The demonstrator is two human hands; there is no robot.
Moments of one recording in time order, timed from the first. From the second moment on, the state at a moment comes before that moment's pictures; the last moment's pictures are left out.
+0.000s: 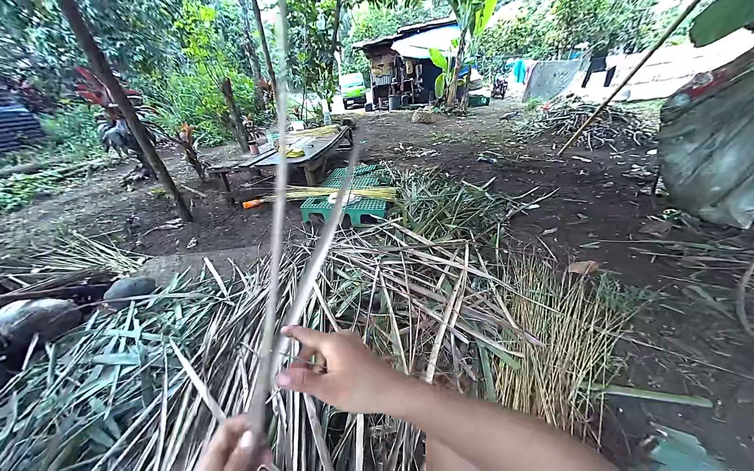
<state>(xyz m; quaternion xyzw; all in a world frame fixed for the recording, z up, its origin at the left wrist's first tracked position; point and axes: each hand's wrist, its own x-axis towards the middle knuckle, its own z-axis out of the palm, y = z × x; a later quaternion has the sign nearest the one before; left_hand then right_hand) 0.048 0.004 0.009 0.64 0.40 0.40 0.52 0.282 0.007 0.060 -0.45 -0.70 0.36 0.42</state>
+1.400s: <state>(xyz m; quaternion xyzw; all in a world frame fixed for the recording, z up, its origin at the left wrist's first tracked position) 0.139 -0.011 0.049 0.72 0.24 0.35 0.55 0.332 -0.038 0.031 -0.32 -0.64 0.30 0.63</state>
